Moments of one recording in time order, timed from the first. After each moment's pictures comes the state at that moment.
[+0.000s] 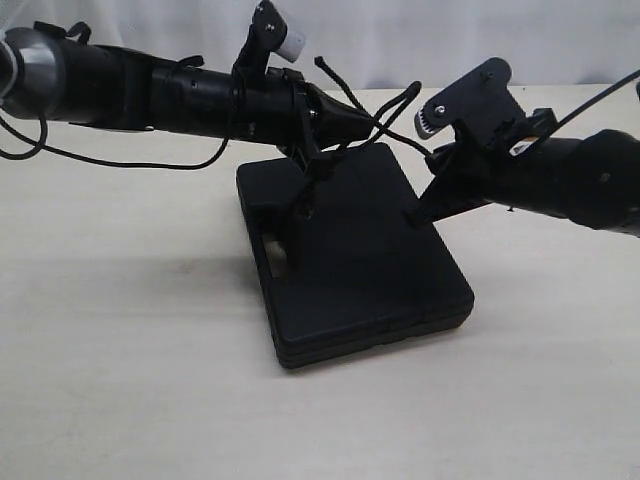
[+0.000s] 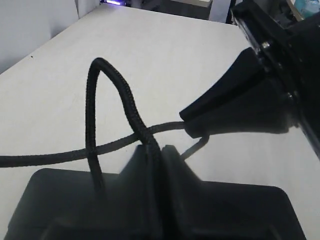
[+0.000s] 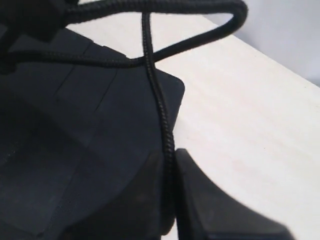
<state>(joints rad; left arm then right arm) -0.40 2.07 -1.33 -1.72 0.87 2.09 0.36 1.60 -0.78 0.44 -0.14 -0.75</state>
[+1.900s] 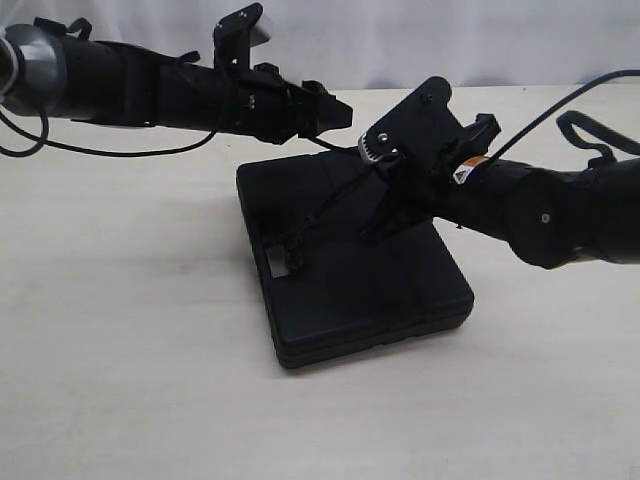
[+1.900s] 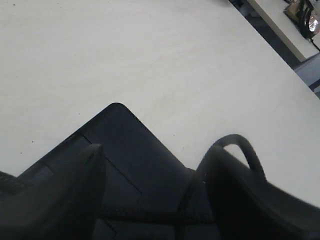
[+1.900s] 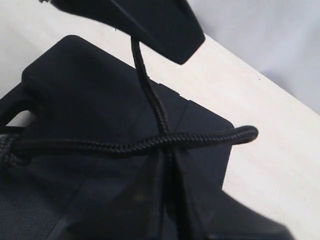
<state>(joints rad) -0.40 2.07 -1.34 -1.73 0.57 1.47 0.50 1.66 -0.77 0.34 -0.28 -0.67</state>
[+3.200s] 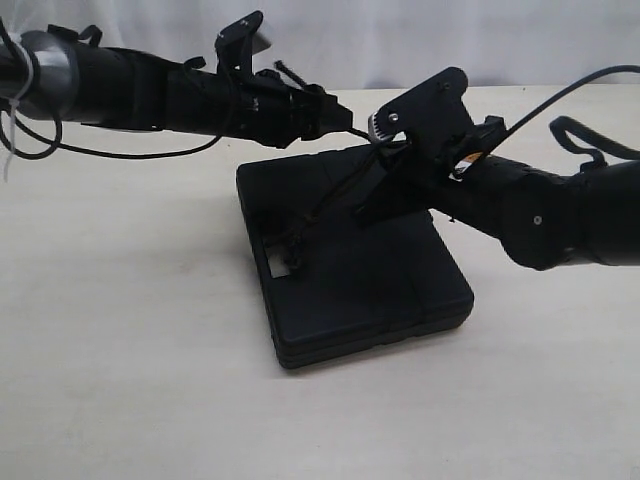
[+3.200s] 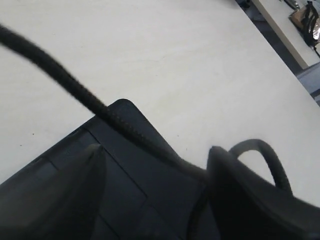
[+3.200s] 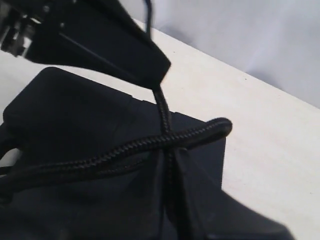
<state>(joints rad) -0.40 2.12 -1.38 -1.73 0.57 1.41 0.50 1.69 -0.77 0.35 -0.36 -0.54</state>
